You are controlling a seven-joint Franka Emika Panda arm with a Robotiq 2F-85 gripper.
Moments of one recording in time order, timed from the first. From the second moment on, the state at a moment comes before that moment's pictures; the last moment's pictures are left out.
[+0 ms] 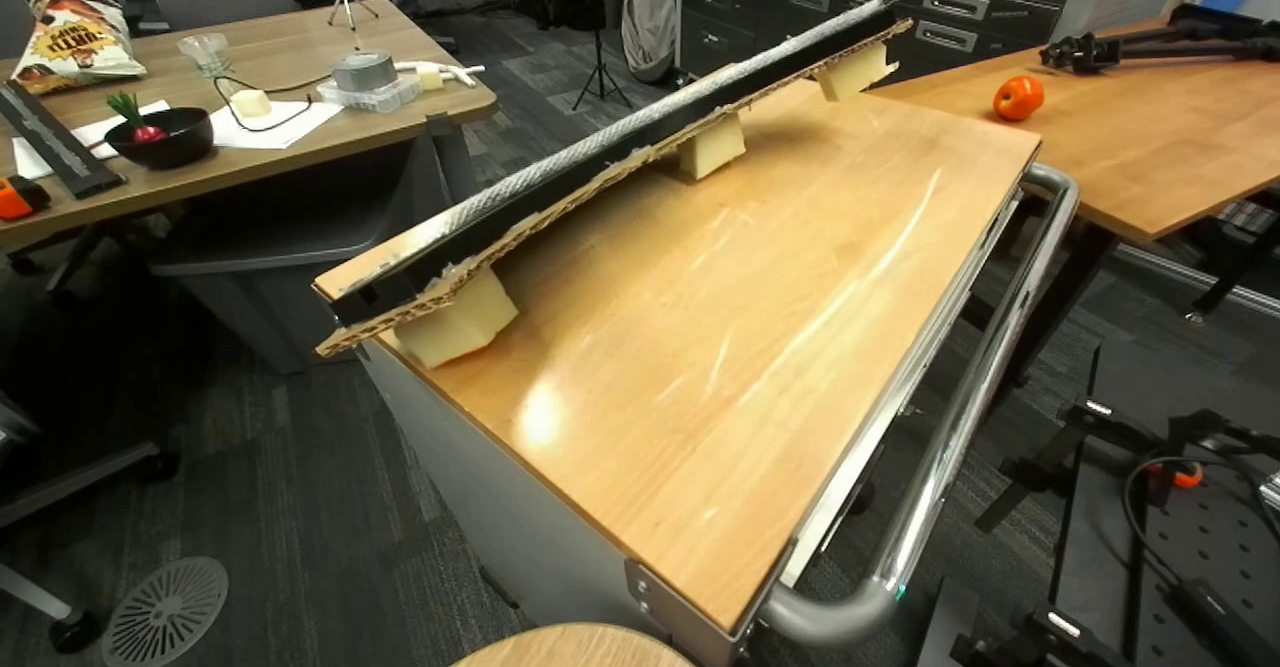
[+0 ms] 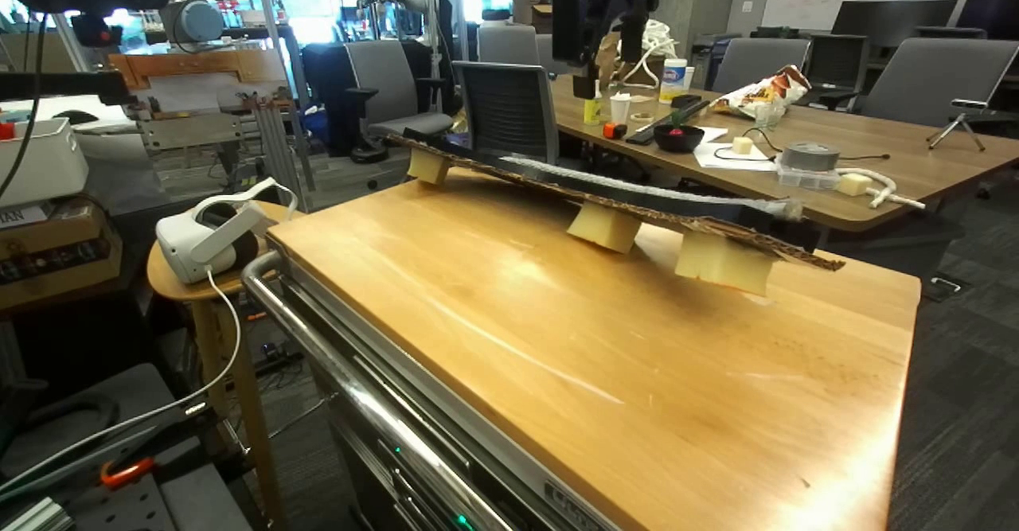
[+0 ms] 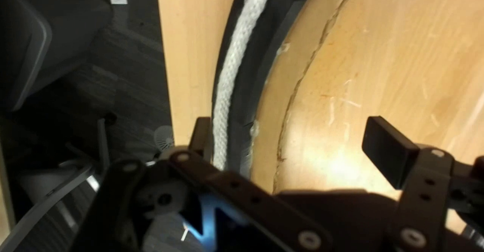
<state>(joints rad) -0.11 0.03 -0.09 -1.97 0.14 2.27 -1.87</state>
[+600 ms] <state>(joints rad) -0.05 0.08 -0.02 -1.91 0.13 2.12 -1.88</state>
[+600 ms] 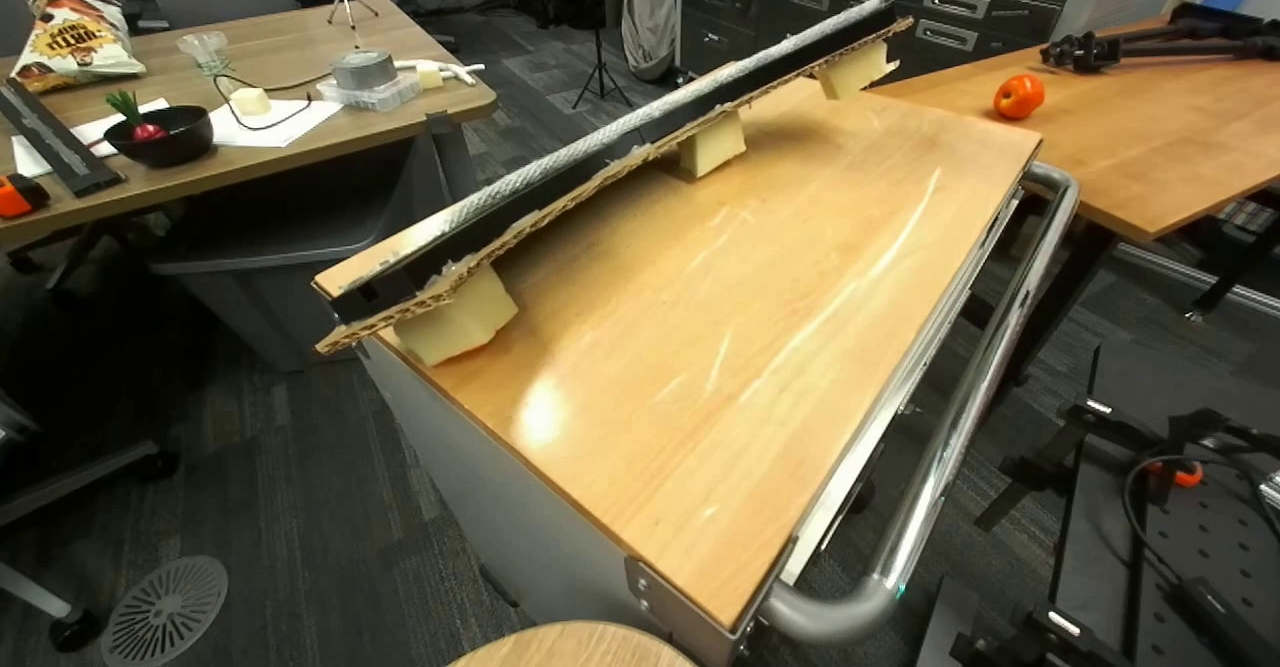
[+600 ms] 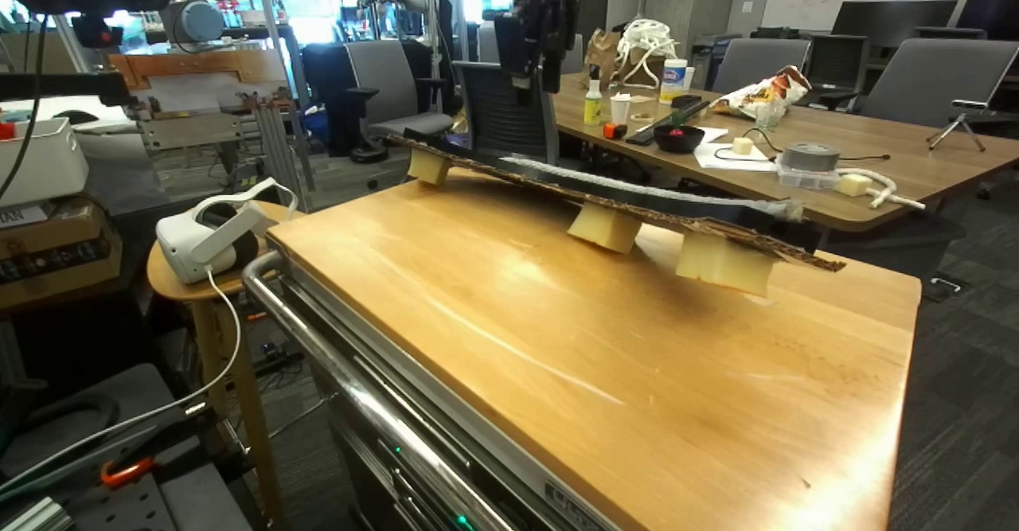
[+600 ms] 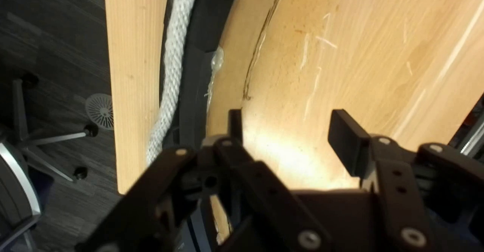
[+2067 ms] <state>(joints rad) -0.06 0.42 0.04 -1.61 0.15 2.03 -1.86</state>
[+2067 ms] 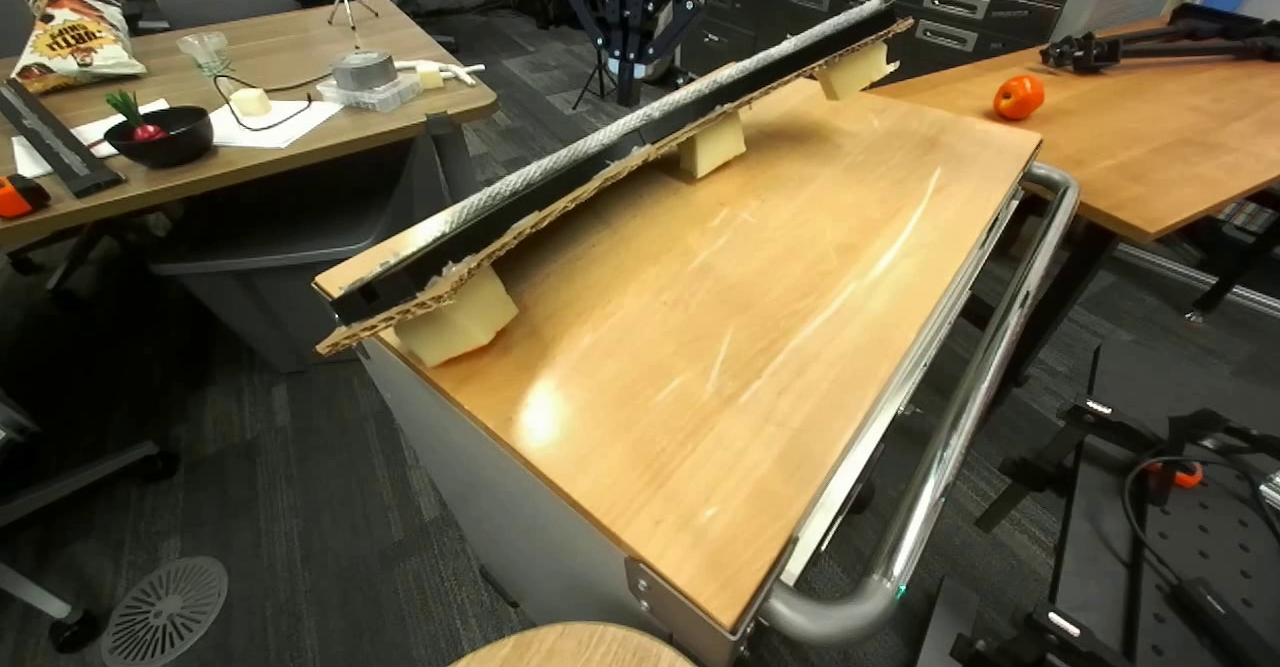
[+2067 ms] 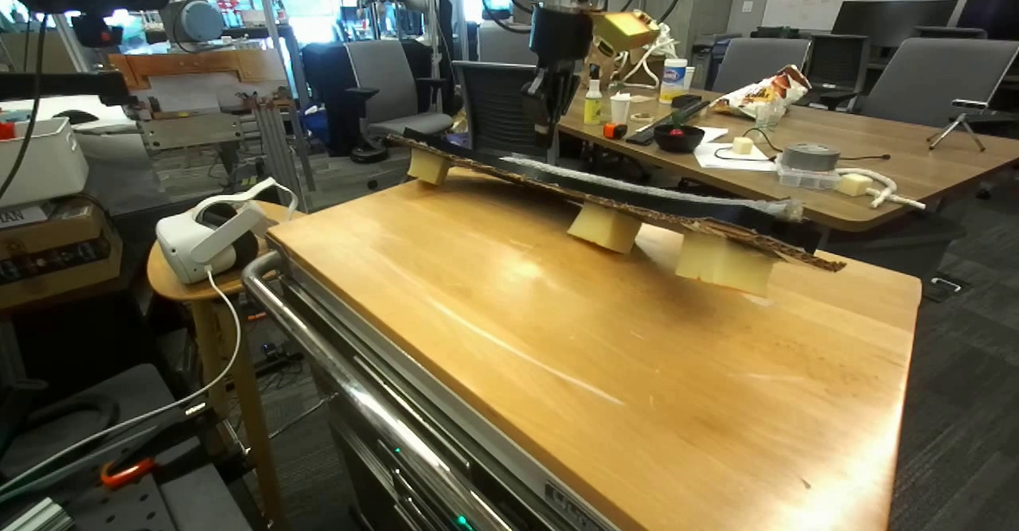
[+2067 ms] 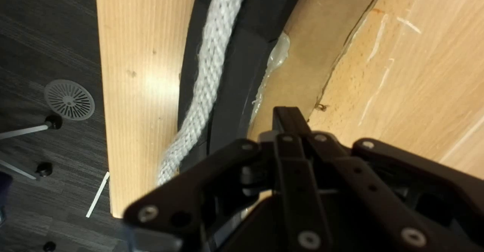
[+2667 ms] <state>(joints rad) -0.09 0.45 0.05 -1.61 0.21 2.03 -1.86</state>
